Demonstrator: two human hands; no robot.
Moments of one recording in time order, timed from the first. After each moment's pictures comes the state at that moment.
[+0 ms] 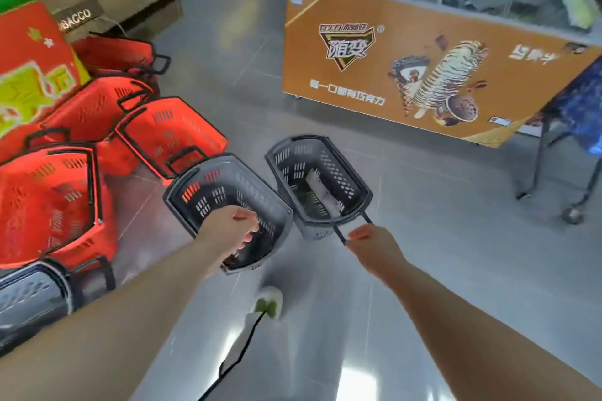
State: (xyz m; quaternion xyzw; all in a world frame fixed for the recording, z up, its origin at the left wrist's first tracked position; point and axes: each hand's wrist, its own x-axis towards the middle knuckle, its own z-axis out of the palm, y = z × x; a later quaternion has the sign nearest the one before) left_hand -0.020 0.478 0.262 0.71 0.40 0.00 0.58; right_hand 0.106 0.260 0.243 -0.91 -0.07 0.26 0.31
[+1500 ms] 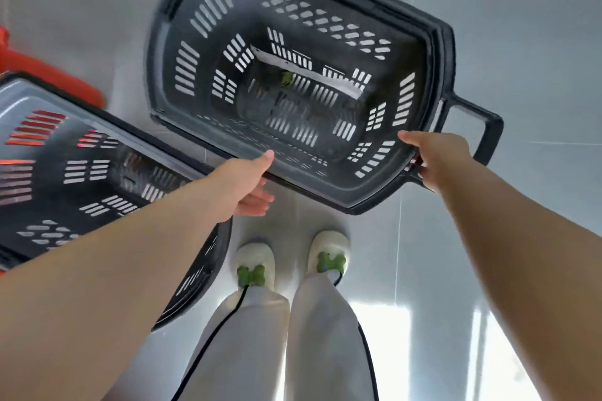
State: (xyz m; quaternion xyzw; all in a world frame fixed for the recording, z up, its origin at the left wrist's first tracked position) left_hand 0.362 0.502 -0.139 0.56 0.55 -0.39 0.49; right_hand 0.478 0.250 -0.158 -0.69 0.46 0.30 0.48
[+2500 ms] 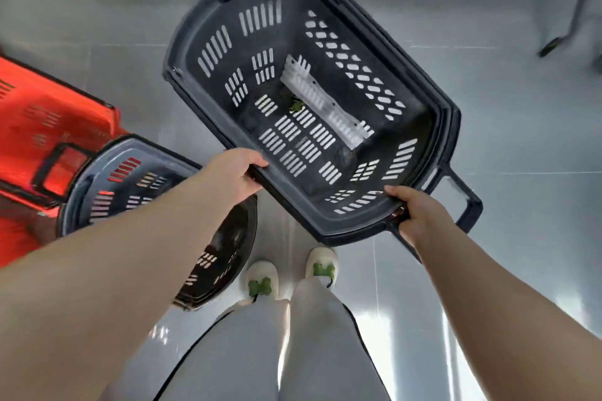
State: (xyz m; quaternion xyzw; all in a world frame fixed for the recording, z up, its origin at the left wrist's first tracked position) left_hand 0.354 0.514 0.068 0.37 0.55 -0.14 0.73; right_hand 0.367 0.241 0.059 -0.52 0.49 0.27 0.65
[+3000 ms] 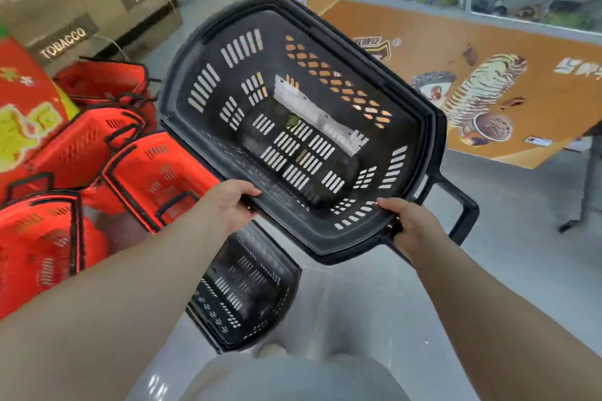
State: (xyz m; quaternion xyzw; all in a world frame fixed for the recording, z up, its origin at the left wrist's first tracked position) left_hand 0.245 0.617 0.268 0.34 0.48 0.05 0.81; right_hand 0.365 0.364 0.261 -0.61 0.22 0.29 0.71
